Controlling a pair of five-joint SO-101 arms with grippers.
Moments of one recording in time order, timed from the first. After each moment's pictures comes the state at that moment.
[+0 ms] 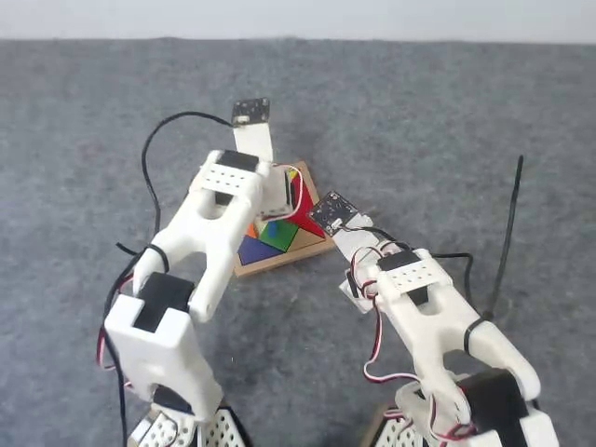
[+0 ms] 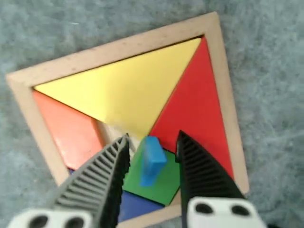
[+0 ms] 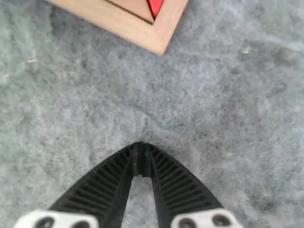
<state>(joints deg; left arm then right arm) 8.8 17.3 12.0 60.7 25.0 -23.8 -15.0 59.6 38.3 23.7</state>
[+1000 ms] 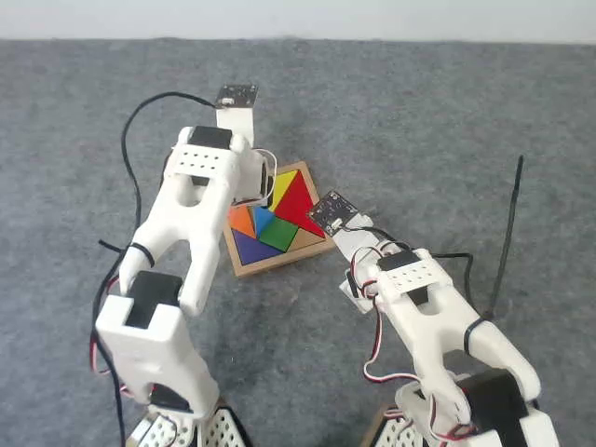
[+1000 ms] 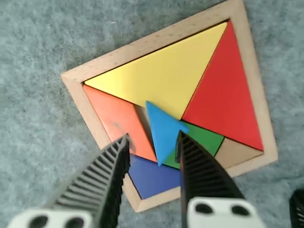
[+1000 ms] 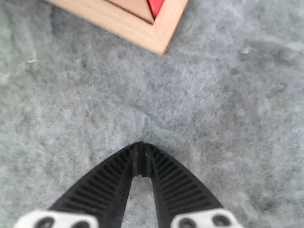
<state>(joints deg) 3.4 17.6 2.2 75.6 13.1 -23.8 -15.0 59.6 38.3 23.7</state>
